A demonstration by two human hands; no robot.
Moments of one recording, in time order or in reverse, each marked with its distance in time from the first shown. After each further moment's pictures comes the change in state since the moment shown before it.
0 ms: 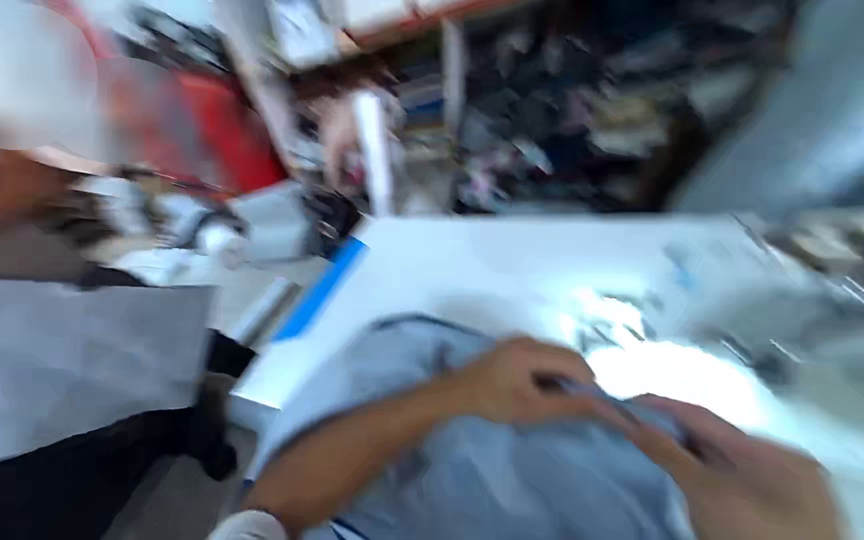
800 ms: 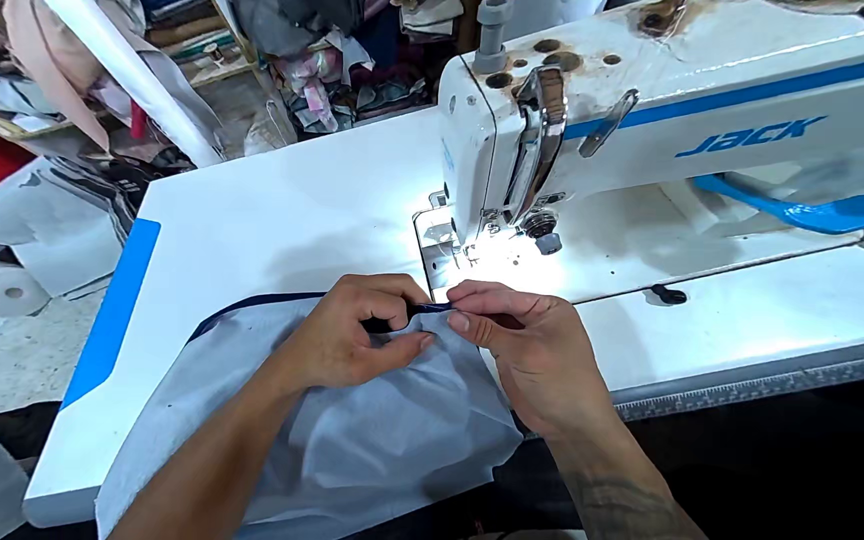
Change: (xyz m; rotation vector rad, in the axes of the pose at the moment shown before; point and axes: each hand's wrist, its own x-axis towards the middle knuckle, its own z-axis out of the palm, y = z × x) left_hand 0.006 -0.005 -0.009 0.010 -0.212 -0.114; right_hand 0.001 0.002 0.015 0.557 0.200 0.332
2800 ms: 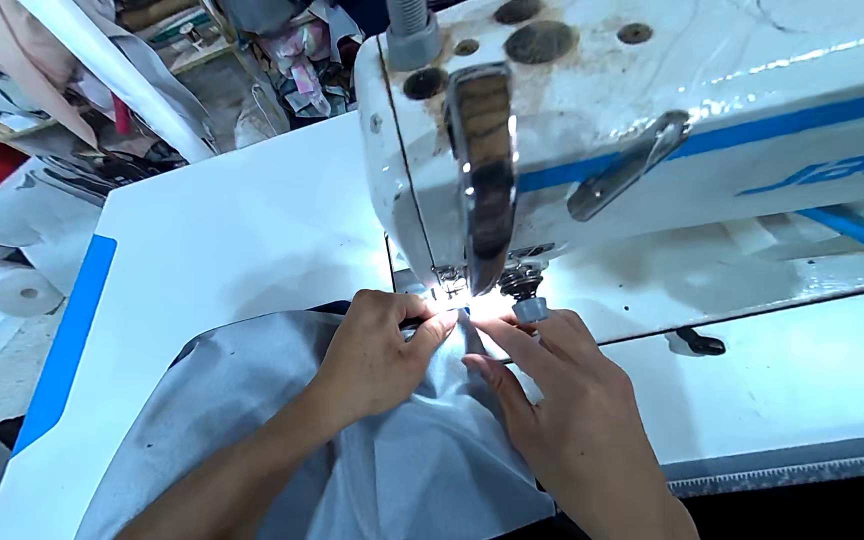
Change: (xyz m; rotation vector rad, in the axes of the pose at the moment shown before) left_hand 0.056 -0.011 0.059 0.343 0.142 -0.613; right_hand 0.013 0.019 -0.059 -1.173 0.091 -0.410
